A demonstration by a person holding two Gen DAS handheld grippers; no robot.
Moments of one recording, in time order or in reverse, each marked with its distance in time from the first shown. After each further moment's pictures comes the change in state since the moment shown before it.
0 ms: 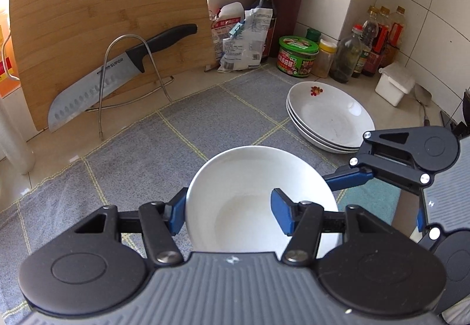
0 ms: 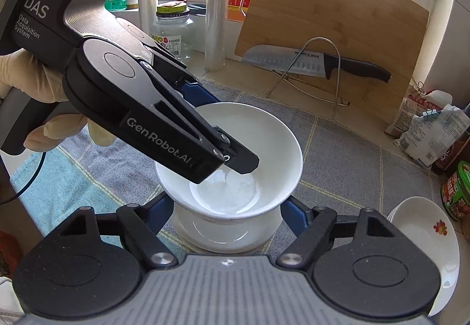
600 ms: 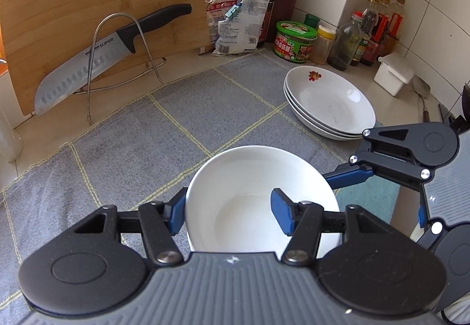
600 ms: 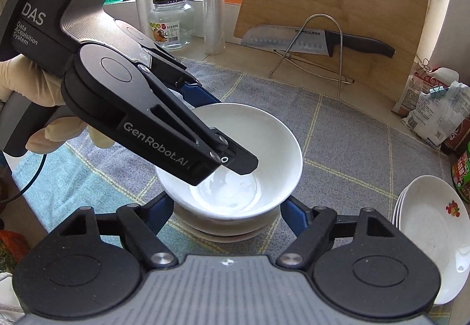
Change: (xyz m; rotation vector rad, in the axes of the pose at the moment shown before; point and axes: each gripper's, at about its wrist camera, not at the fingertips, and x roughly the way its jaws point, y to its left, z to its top) left arm 0.017 -0.001 -0.006 -0.009 0.046 -0.022; right arm 0.011 -0.003 -0.004 0.041 0.045 0.037
